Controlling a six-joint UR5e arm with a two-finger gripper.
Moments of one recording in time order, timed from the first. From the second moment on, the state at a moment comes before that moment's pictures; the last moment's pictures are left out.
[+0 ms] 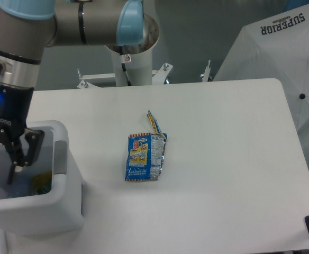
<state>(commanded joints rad) 2.11 -1.83 -1.42 -0.66 1.23 0.10</state>
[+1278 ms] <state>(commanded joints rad) 2.55 -1.63 -2.02 -0.84 1.42 0.93</state>
